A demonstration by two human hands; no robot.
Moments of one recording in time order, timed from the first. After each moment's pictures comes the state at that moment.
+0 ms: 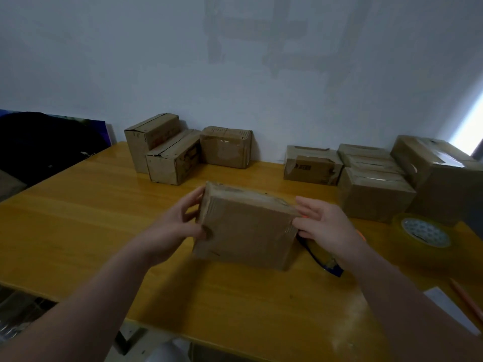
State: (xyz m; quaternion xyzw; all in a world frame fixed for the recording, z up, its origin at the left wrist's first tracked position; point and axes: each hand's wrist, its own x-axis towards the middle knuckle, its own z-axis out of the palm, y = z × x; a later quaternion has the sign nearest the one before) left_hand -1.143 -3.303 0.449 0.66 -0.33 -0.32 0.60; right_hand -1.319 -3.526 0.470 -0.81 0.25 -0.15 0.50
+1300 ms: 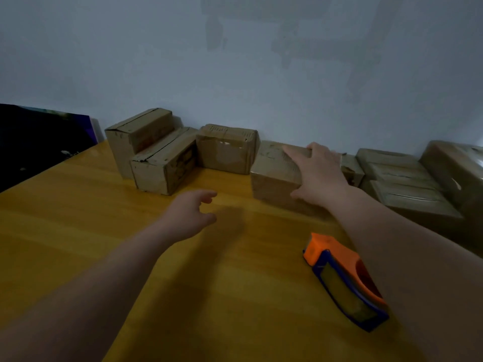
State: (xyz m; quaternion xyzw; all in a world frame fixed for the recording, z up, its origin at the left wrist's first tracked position) left_hand -1.061 -3.389 0.444 0.89 -0.34 -0.07 0.30; right_hand -1.169 -3.618 0.502 -0.97 0.23 -0.09 -0.02
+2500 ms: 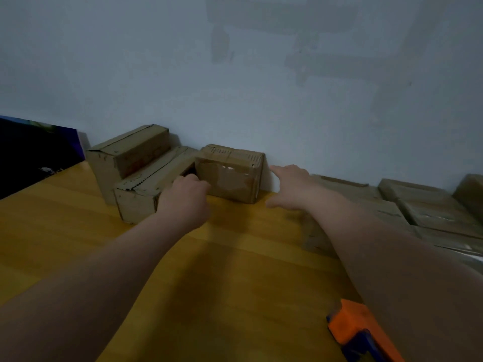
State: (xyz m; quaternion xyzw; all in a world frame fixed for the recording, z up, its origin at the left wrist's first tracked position) left_hand -0.960 -3.449 0.462 0.94 -0.31 0.10 0.08; right_hand -1.045 -3.644 0.499 -0.98 0.21 -0.01 0.08
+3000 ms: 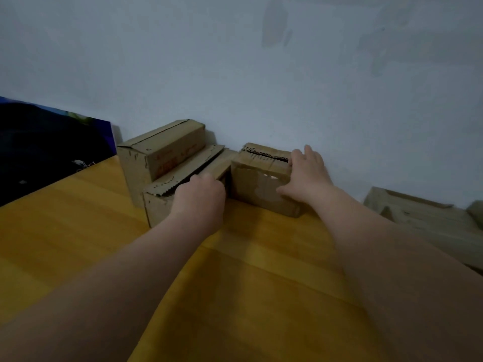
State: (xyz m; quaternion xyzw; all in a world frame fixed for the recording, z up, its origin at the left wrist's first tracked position) left_hand -0.901 -3.439 0.448 0.96 -0.25 0.12 -0.06; right_hand -0.925 -3.644 0.463 -0.97 0.21 -0.13 0.06
